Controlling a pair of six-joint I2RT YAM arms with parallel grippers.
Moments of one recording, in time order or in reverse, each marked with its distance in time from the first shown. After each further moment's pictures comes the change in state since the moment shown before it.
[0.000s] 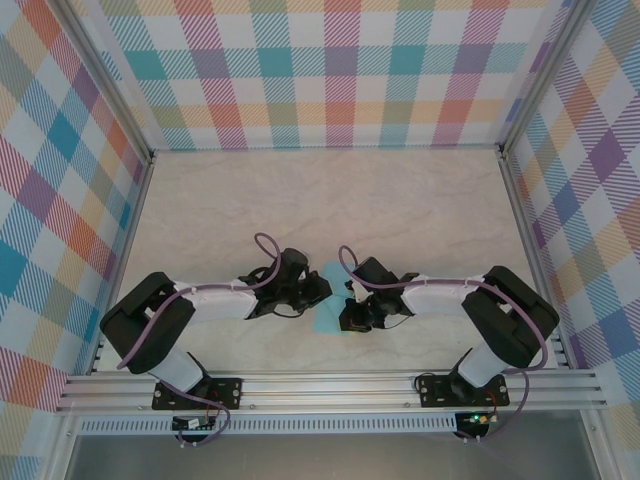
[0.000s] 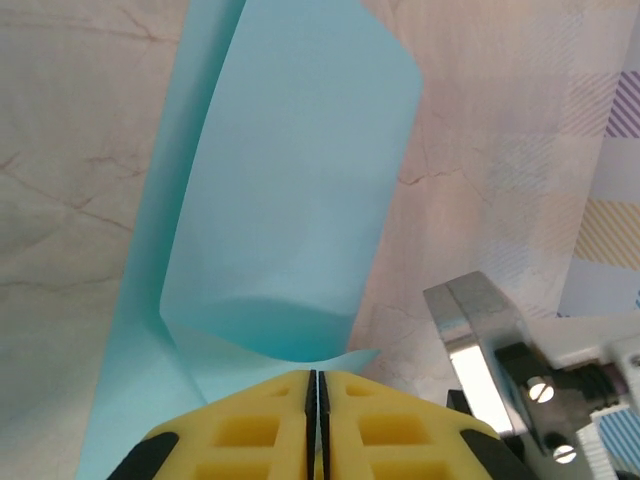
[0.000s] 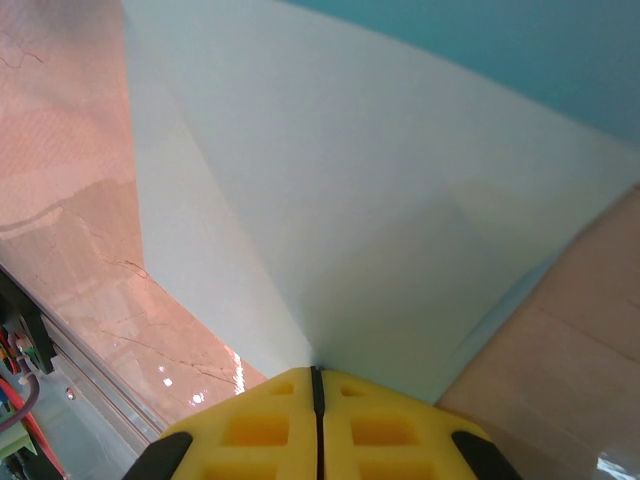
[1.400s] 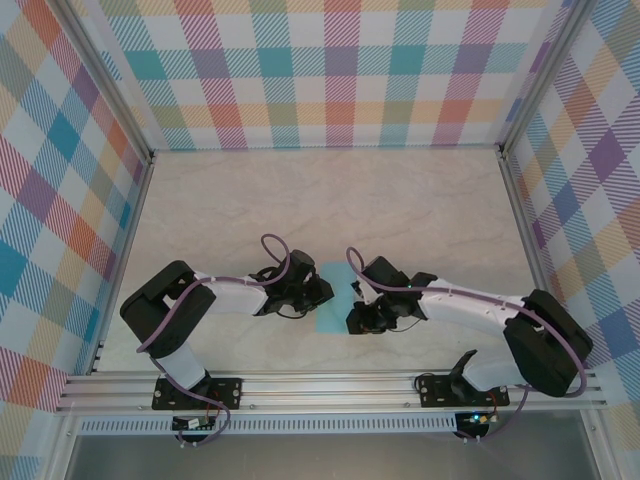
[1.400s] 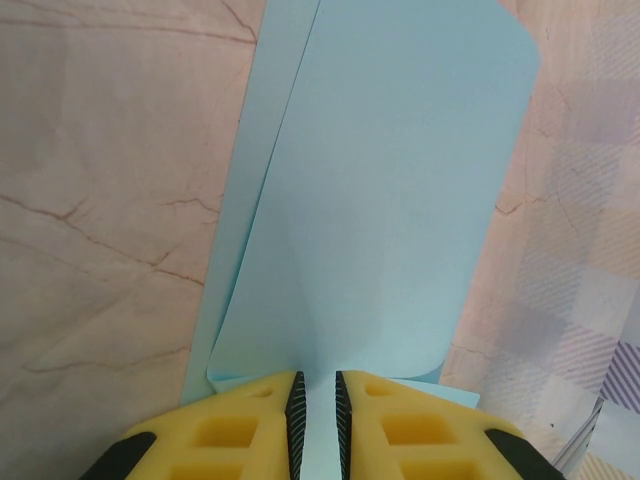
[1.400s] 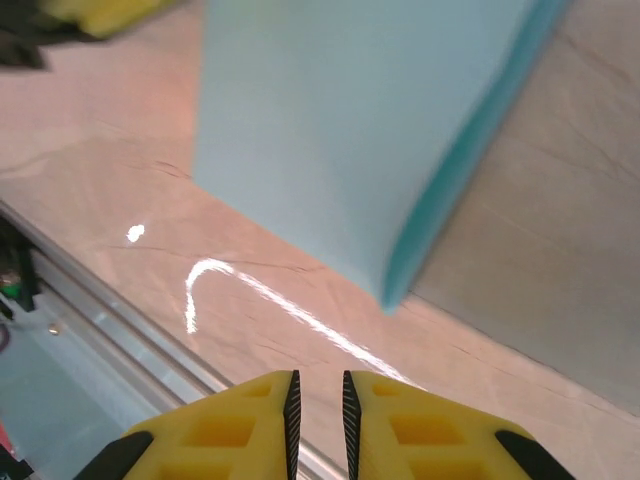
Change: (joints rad) left arm 0.000 0.127 0.042 -0.003 -0.032 0.008; right arm 0.019 -0.218 0.032 -0.246 0.057 -0.094
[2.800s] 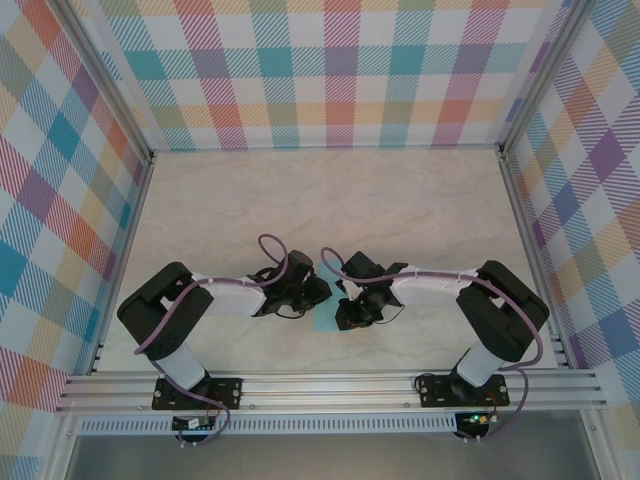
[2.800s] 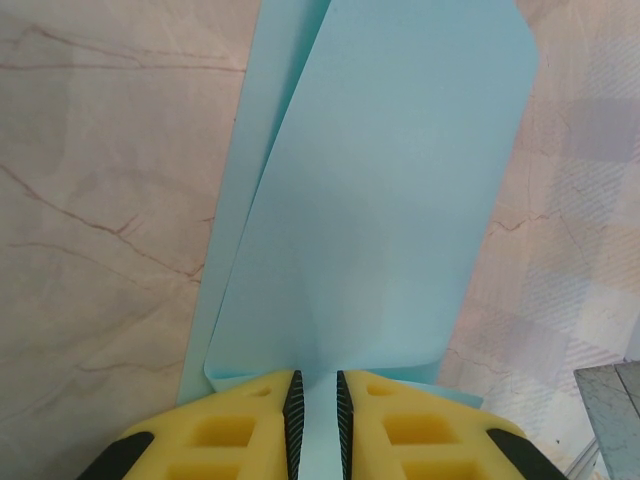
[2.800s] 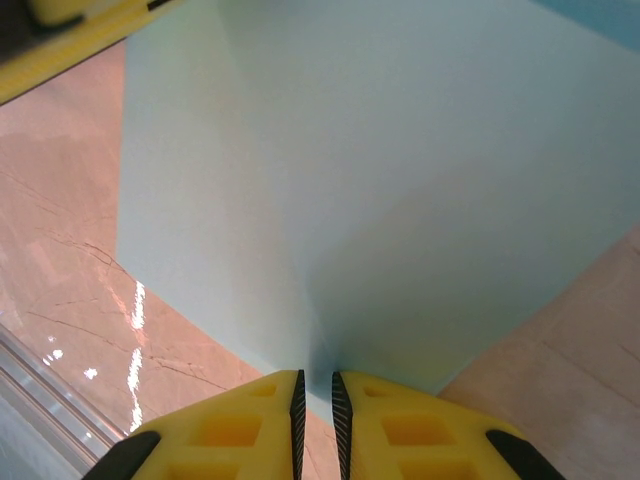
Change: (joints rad) left arm 0.002 -0.017 -0.013 0.000 -0.034 -0.004; right arm 0.016 0.268 0.115 0.030 0.045 -0.116
